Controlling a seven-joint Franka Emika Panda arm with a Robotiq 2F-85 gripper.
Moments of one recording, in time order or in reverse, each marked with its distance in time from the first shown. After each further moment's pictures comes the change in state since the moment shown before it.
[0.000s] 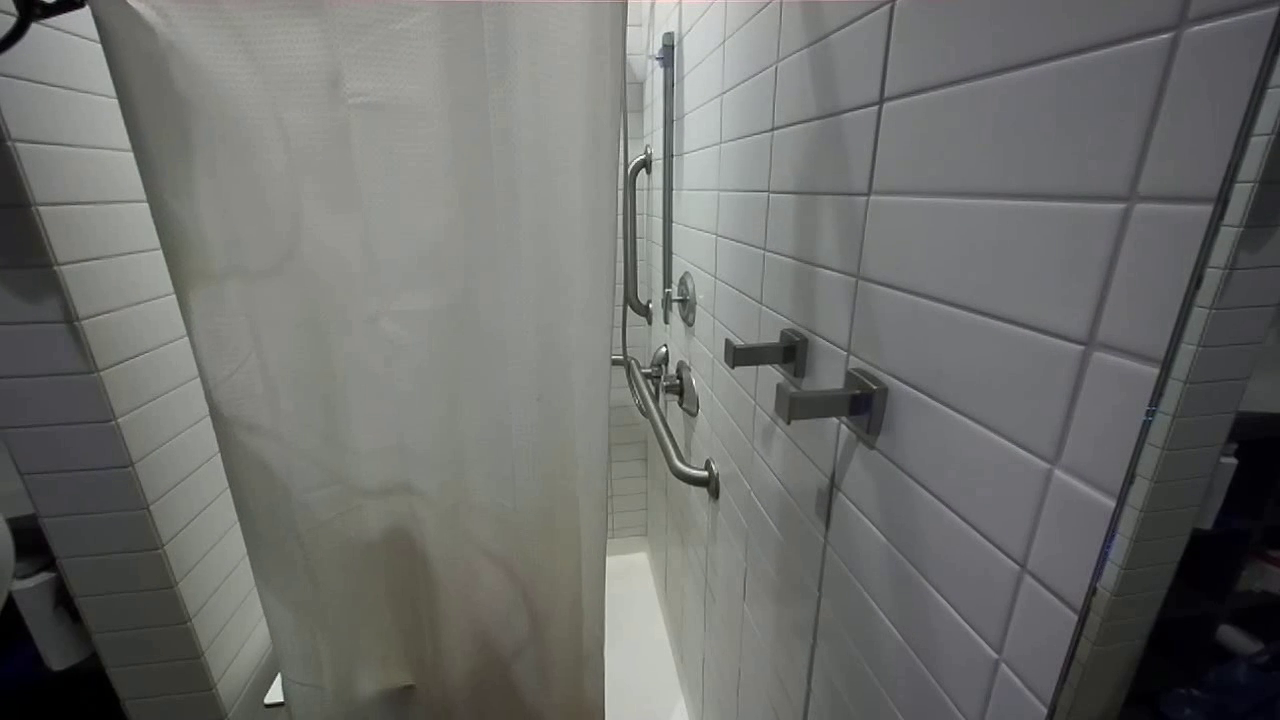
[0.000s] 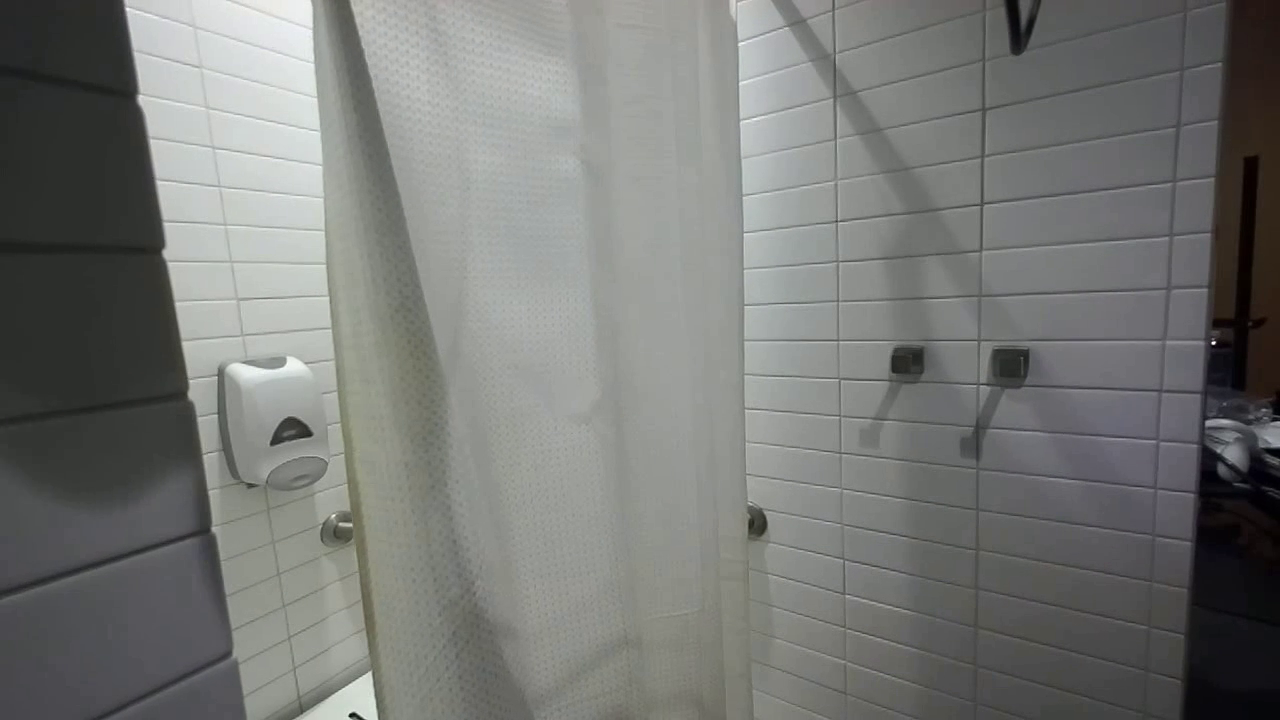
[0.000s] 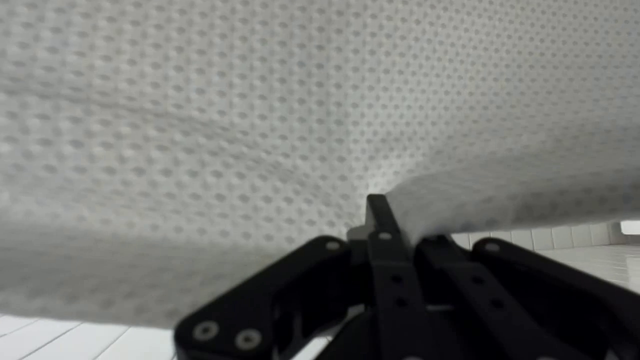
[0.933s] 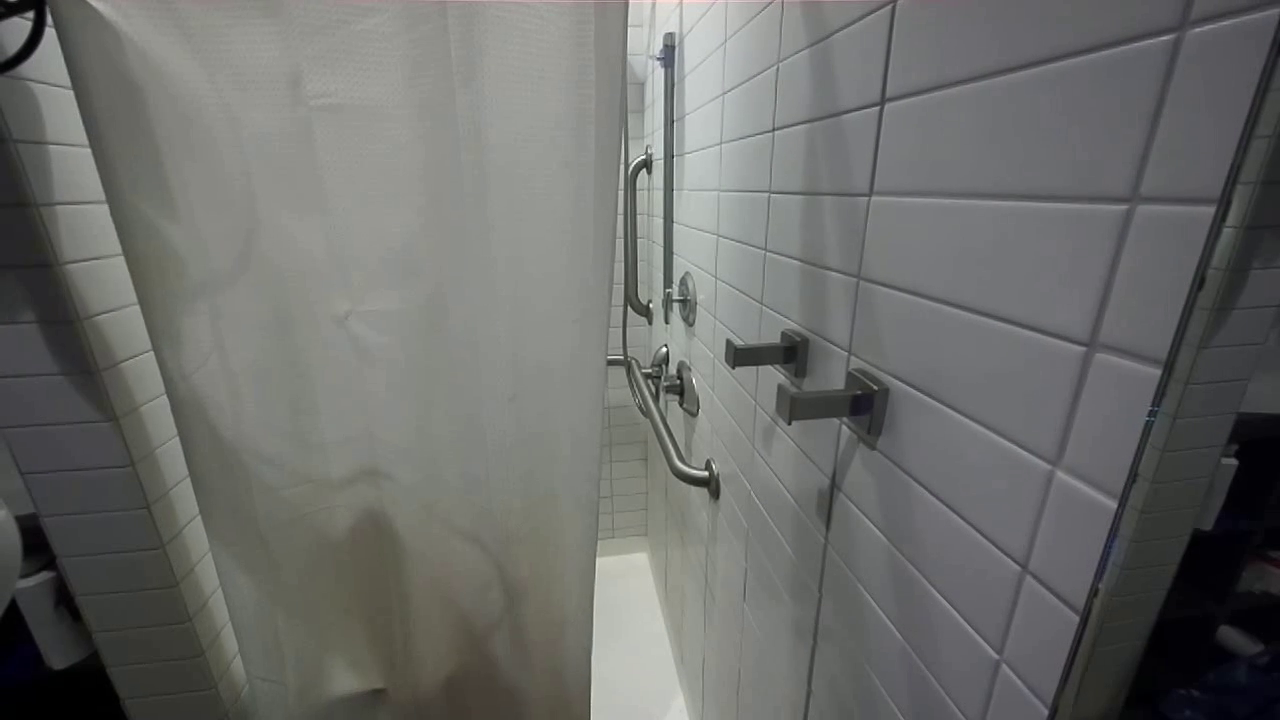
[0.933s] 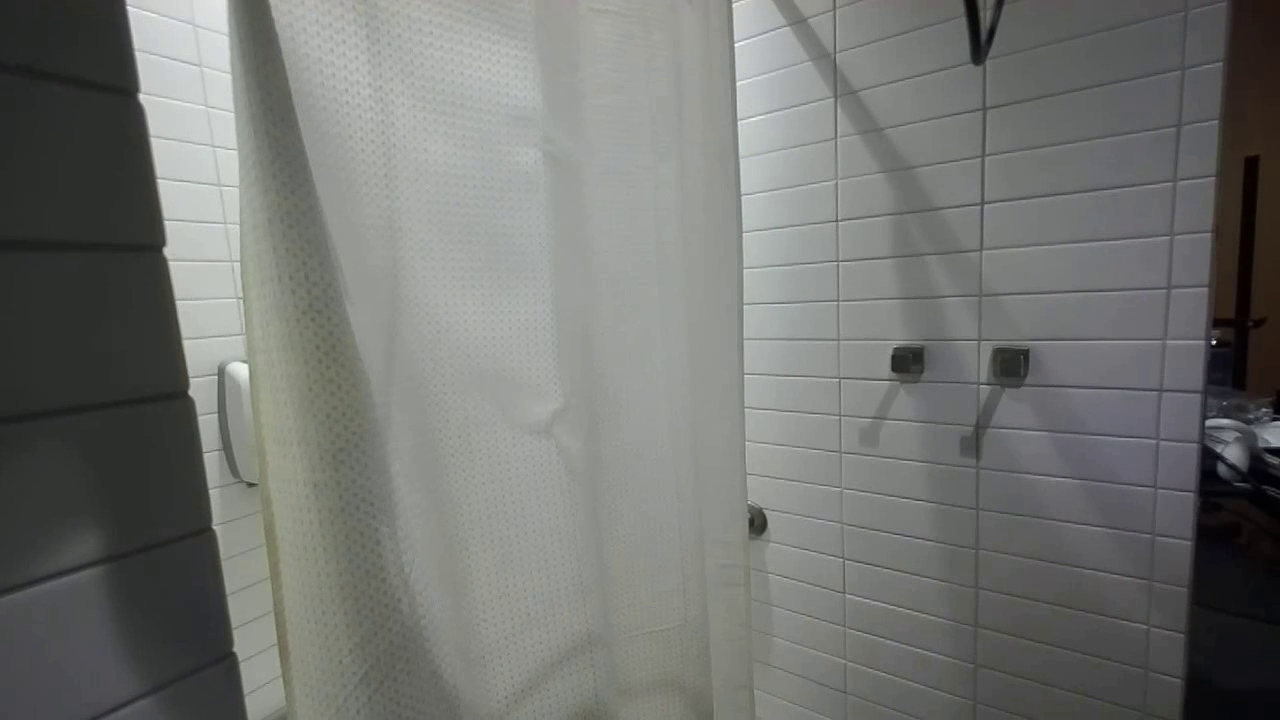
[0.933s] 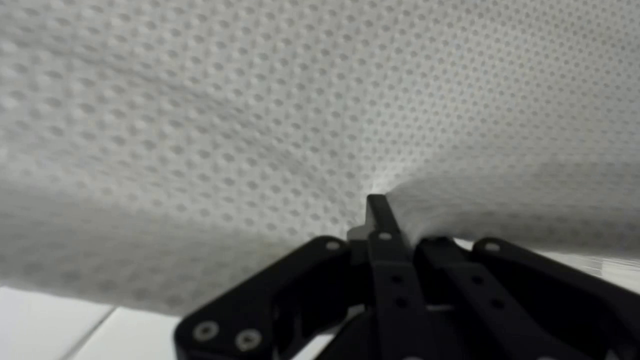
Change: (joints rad) arm 0.051 0.058 0.026 0.050 -0.056 -0.002 -0.105
